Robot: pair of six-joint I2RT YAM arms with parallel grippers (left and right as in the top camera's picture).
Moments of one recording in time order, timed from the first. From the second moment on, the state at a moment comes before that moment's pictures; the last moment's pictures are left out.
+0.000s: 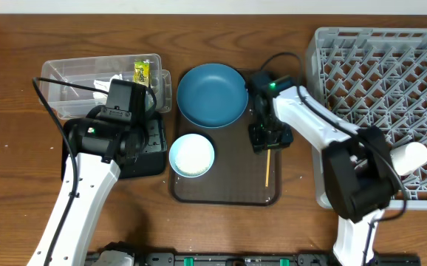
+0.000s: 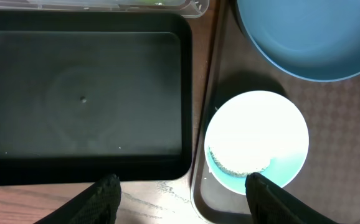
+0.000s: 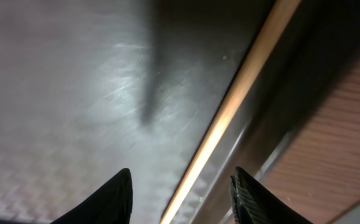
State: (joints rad) left arm -0.20 1.27 1.16 -1.08 -0.03 -0.32; right arm 0.47 2.06 1.46 -1.12 -0.09 0.31
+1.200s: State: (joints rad) left arm -0.20 1.27 1.16 -1.09 -0.03 -0.32; right arm 0.19 1.59 1.48 -1.14 -0.02 0.21
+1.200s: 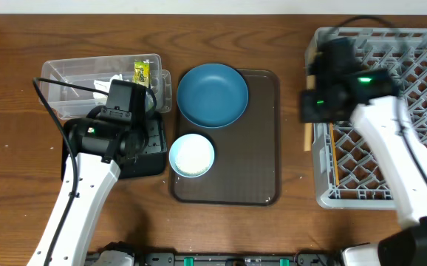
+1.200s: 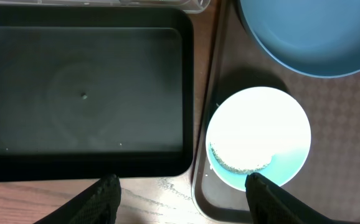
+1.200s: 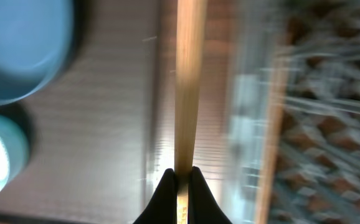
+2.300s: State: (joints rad) left arm -0.20 1.27 1.16 -1.09 -0.03 -0.32; right arm 0.03 1.73 1.51 -1.07 -0.16 0.06
